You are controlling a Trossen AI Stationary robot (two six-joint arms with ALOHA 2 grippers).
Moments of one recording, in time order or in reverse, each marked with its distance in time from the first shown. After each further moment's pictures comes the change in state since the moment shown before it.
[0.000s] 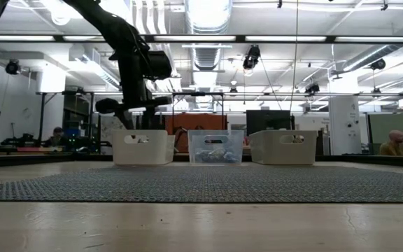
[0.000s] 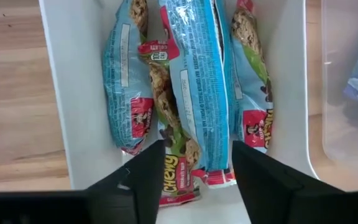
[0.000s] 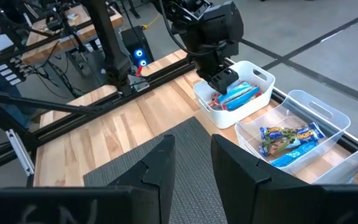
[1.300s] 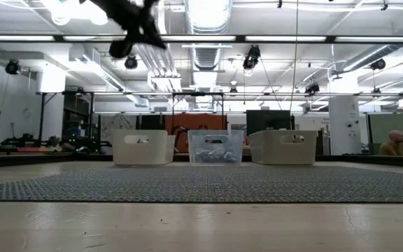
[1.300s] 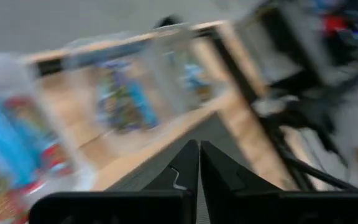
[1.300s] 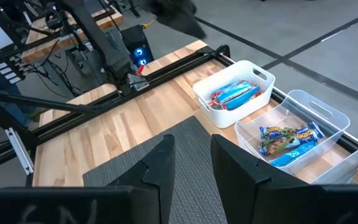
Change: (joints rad) left arm -0.134 -0.462 0.000 0.228 0.228 0.140; right arm 0.000 0.000 0.000 -0.003 -0.002 -0.004
